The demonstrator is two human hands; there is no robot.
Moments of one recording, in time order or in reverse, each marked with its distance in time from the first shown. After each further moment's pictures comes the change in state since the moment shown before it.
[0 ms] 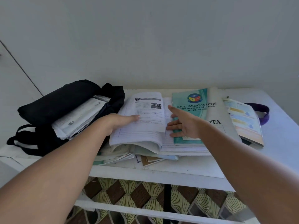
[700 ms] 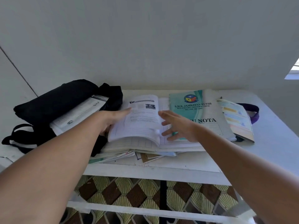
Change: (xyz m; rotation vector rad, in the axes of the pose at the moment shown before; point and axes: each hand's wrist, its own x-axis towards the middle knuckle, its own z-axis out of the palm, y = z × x) left_hand -0.015 0.002 -0.020 0.169 -0.099 -0.129; right_hand -0.042 0.012 0.018 -0.404 -0.141 -0.260
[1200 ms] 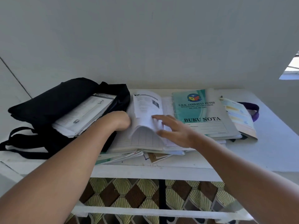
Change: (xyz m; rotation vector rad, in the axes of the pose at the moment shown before) left_hand 0.002 -0.008 0.000 0.605 0.270 0.353; right_hand 0.000 0.011 0.035 -0.532 0.064 -0.312
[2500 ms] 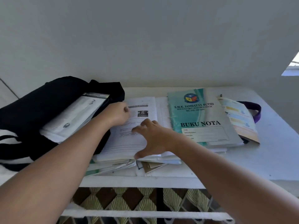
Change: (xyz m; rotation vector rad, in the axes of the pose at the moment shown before) left_hand 0.072 0.001 0.006 -0.151 0.213 0.221; right_hand 0.051 -0.026 0.023 -0.515 -0.228 -0.006
